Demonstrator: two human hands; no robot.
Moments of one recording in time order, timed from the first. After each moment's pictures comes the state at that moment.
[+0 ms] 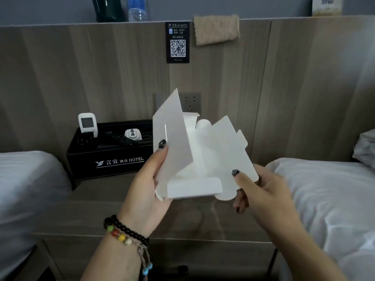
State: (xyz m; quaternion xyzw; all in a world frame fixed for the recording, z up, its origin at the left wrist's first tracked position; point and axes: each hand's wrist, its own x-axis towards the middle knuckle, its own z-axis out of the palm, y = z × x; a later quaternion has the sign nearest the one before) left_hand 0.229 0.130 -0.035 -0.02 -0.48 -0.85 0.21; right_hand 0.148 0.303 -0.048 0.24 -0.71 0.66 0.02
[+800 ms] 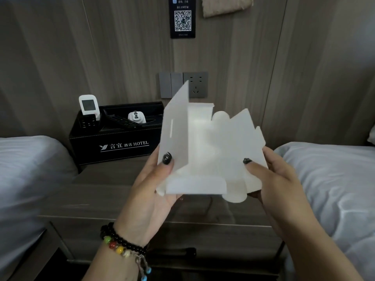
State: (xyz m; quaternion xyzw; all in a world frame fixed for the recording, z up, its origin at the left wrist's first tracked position) left_hand 0.247 0.117 -0.069 -0.07 -0.52 -0.83 0.19; right_hand 0.151 0.293 -0.059 0.21 -0.65 0.73 -0.03
